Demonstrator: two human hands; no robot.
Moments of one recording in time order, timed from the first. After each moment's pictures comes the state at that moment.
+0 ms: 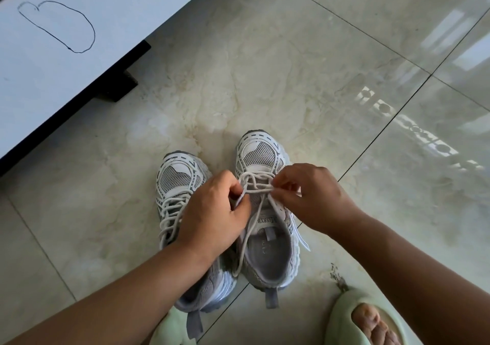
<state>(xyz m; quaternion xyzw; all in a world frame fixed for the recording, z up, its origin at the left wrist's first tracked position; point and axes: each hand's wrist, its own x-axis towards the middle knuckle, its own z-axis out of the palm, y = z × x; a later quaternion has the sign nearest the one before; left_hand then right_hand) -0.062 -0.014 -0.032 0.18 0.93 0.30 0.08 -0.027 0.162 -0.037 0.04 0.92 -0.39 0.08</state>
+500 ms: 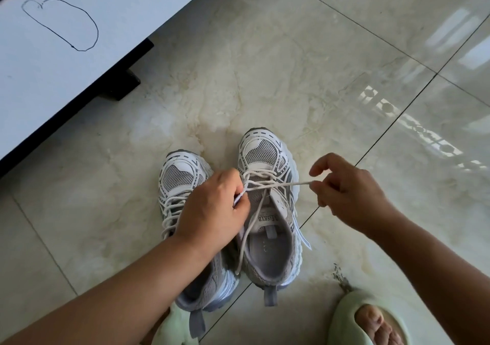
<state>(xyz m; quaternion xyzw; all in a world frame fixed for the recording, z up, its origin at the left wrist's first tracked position) -0.068 -0.018 -0.029 0.24 0.93 0.25 0.08 -0.009 0.194 -0.034 0.19 0.86 -0.45 0.14</state>
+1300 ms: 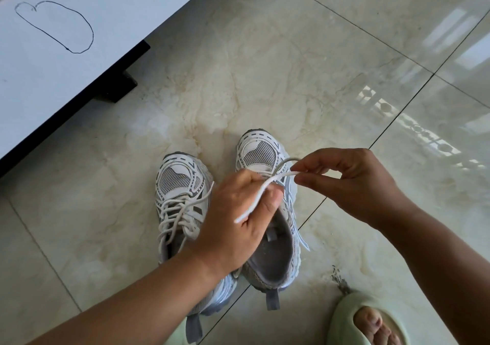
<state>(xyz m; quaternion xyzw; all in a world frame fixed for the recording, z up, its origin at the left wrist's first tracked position) -0.054 0.003 -0.016 0.29 0.84 0.44 0.12 -0.024 0.195 -0.007 0.07 0.83 -0.55 0.03</state>
